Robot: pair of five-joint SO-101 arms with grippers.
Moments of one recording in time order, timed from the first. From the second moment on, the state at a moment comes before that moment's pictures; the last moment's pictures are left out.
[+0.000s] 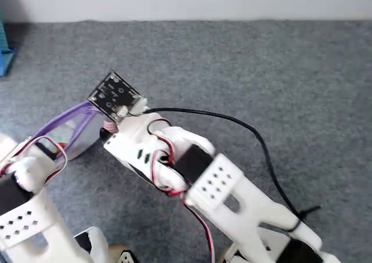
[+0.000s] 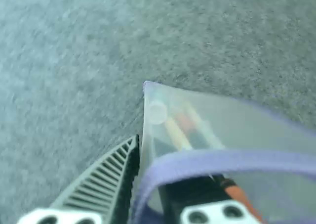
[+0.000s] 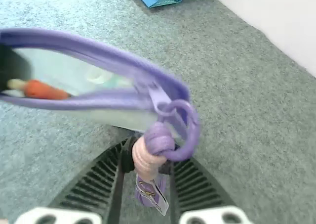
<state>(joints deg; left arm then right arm) -31.9 -49.5 25.9 93.9 23.5 -52.7 -26.9 17.8 50.4 3.8</state>
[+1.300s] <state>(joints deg) 20.7 -34.4 -11.4 99.1 19.0 -35.1 -57.8 17.8 89.6 -4.3</state>
